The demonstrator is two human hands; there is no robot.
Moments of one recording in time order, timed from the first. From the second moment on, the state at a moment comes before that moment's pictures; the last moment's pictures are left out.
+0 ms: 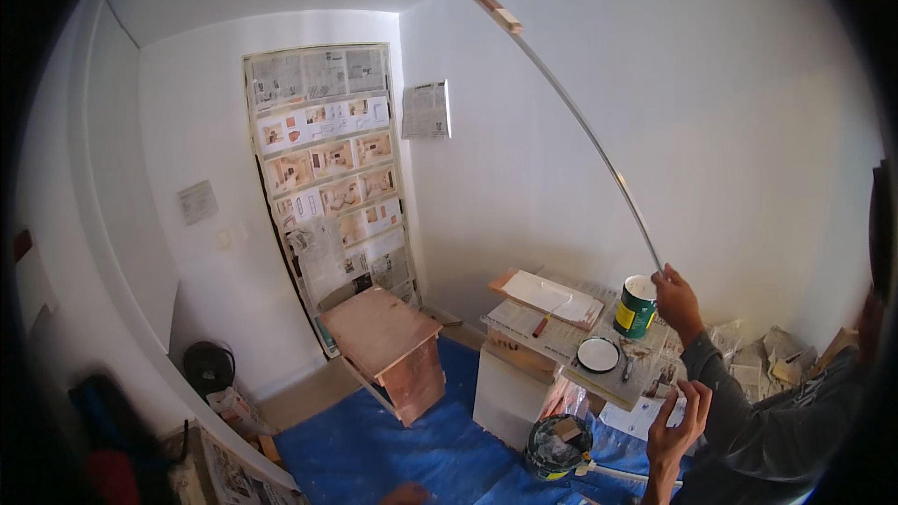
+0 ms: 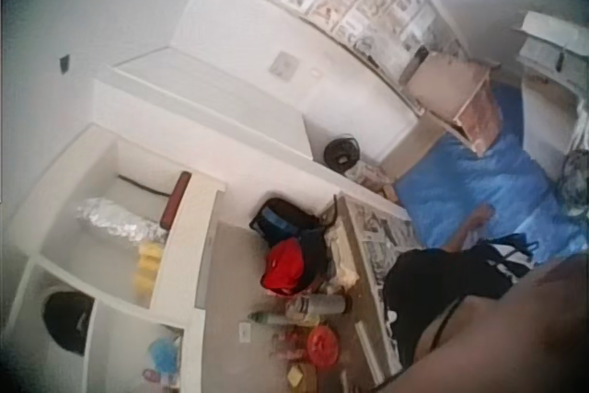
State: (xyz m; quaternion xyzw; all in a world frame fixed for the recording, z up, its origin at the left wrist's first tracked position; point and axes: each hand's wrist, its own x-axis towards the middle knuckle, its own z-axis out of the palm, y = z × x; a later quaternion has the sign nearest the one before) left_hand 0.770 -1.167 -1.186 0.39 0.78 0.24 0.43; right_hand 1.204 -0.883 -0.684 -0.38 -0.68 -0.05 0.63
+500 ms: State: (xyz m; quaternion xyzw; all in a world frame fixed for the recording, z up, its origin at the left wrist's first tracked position) left_hand 0.813 -1.111 -1.076 0.33 0.77 0.28 0.47; right_hand 1.161 -0.794 -0.691 -0.36 -0.77 0.02 0.53
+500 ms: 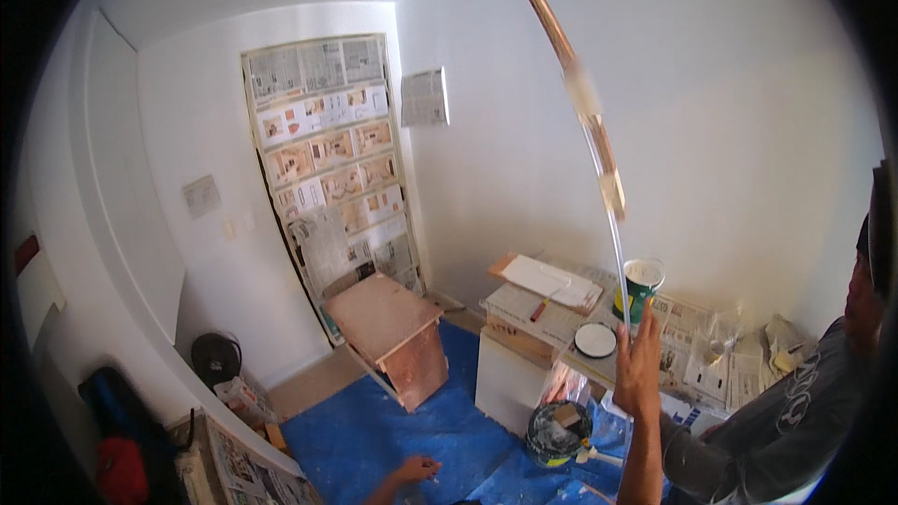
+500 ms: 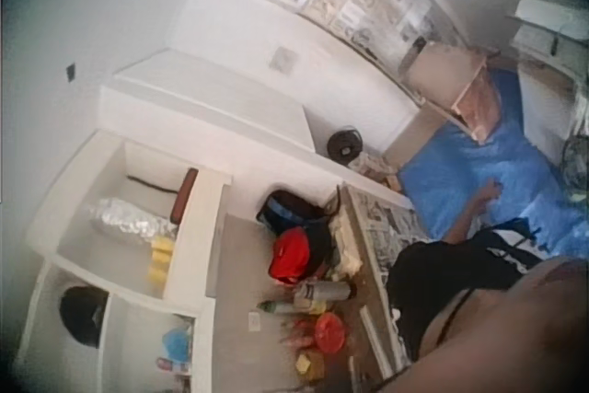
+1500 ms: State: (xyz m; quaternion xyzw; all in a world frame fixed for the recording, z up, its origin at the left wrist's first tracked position) left_hand 0.839 -0.793 -0.798 0.31 0.34 0.75 0.47; right_hand 1.061 -0.832 -0.913 -0.36 -0.71 0.49 0.35
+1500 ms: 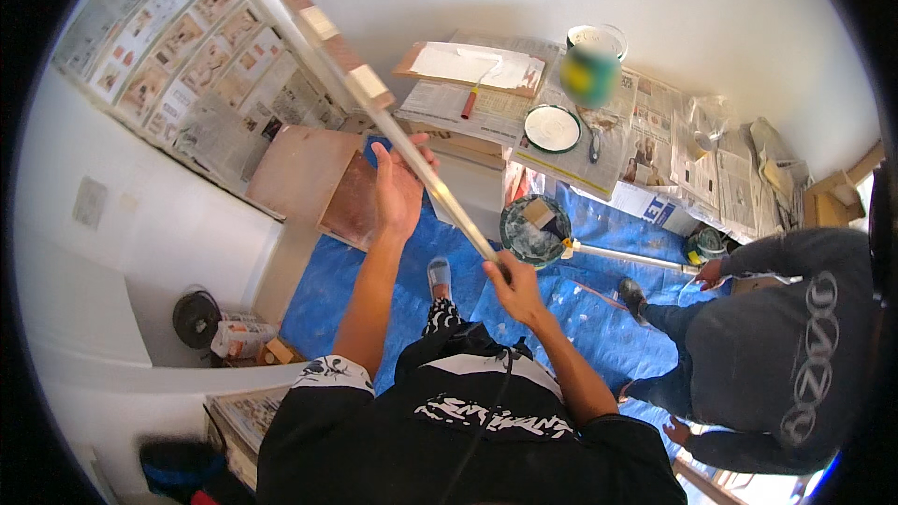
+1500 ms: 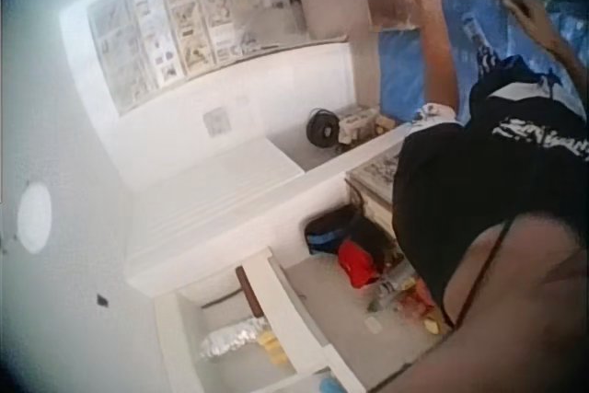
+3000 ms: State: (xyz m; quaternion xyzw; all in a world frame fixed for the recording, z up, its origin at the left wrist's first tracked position) left_hand 0.761 -0.321 -0.977 0.04 0.32 0.60 0.73; right_hand 1.150 -0.550 -0.886 -0.53 -0.44 0.57 0.45
